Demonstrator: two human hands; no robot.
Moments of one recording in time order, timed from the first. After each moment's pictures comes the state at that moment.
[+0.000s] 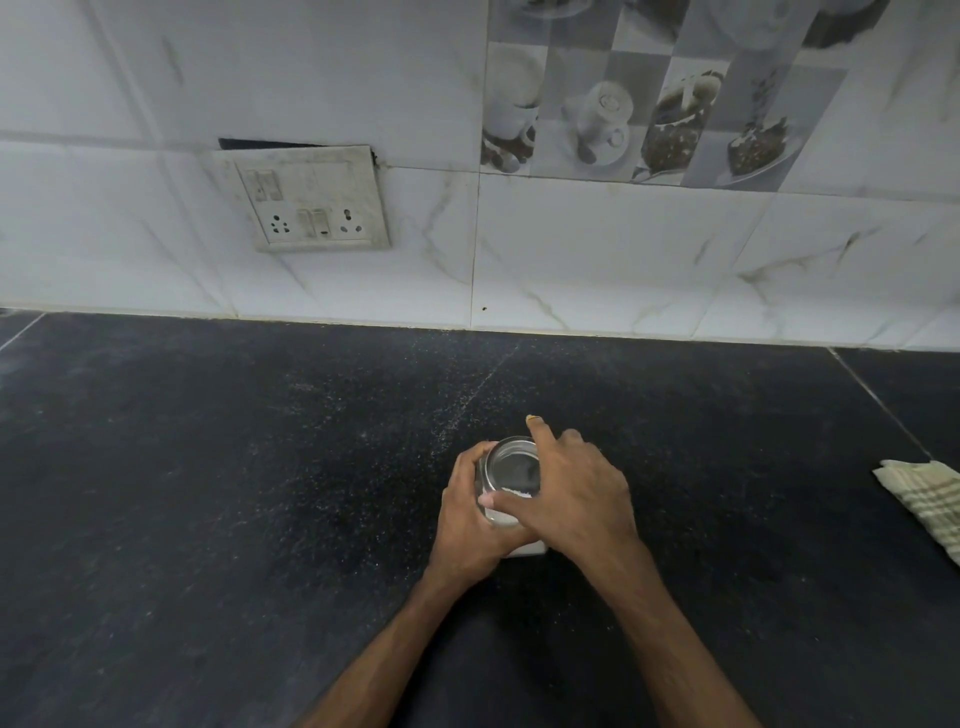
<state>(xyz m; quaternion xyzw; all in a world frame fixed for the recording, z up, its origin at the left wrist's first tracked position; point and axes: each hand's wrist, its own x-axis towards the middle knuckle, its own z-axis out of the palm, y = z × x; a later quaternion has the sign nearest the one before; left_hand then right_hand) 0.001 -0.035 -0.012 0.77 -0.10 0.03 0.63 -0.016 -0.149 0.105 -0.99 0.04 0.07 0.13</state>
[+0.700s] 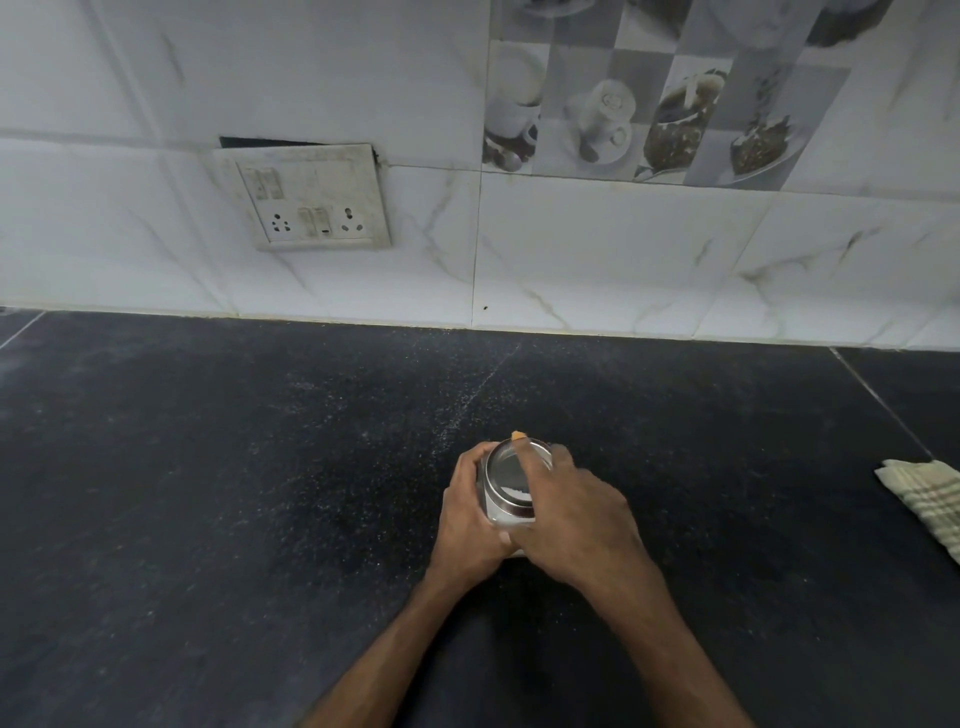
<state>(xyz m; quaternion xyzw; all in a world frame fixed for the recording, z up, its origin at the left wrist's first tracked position) 0.001 -0.034 -0.011 0.76 -0.09 0.01 0.64 -0.031 -0.141 0.110 -0.99 -0.01 0.14 0.07</state>
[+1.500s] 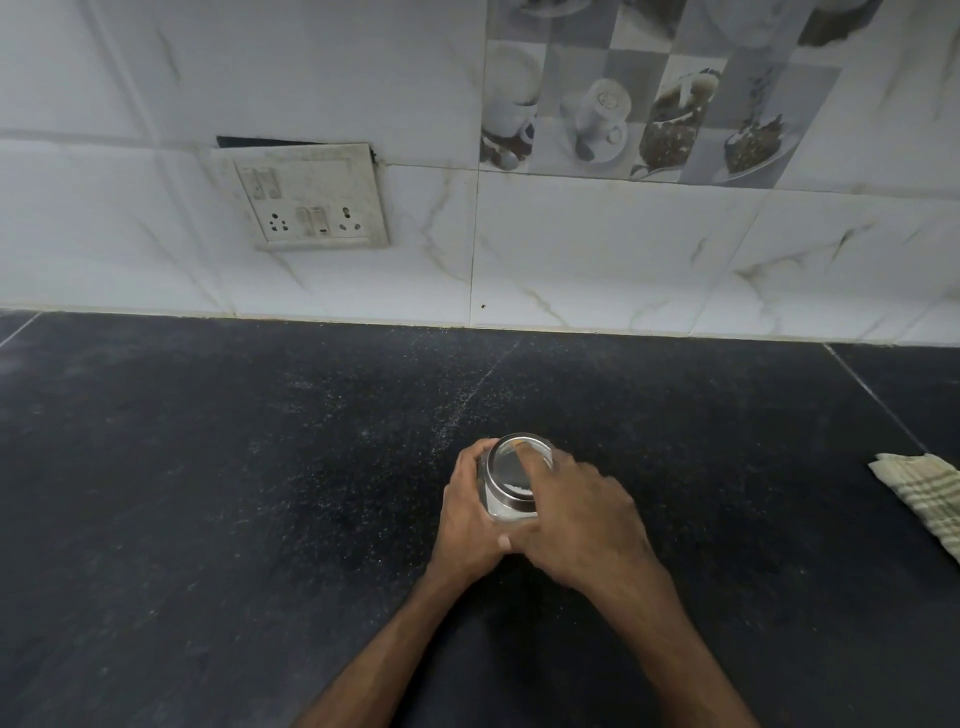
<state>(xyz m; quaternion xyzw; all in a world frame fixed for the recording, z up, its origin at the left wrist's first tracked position) -0.002 -0.032 -0.008 0.77 -0.08 0.00 0.63 -0.041 -0.139 0.117 -0.99 -0.01 0.12 0.07</state>
